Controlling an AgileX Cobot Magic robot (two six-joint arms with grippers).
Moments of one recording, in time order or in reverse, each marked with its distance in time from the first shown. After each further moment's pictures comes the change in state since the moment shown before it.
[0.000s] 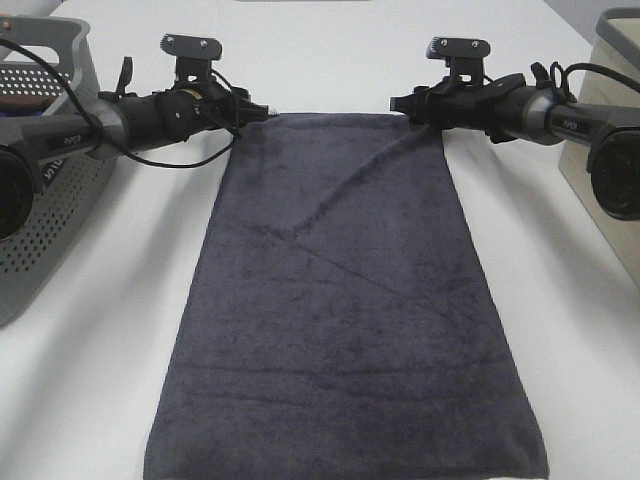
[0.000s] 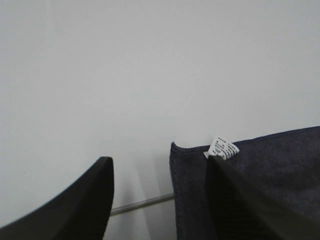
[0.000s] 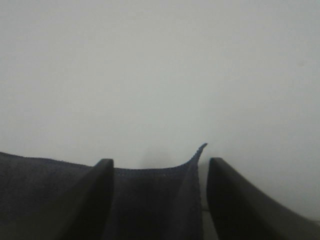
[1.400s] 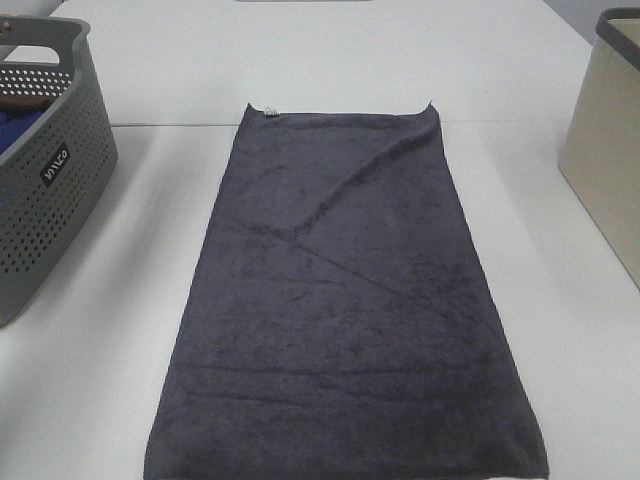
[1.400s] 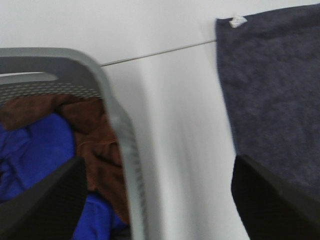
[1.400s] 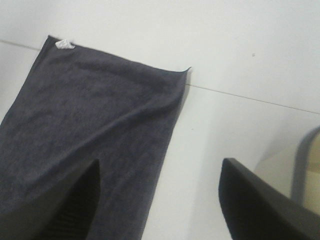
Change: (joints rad) left arm 0.113 -0.688 0.000 0.426 1.336 -0.347; right arm -0.032 -0.796 -0.002 -0.931 1.192 0.824
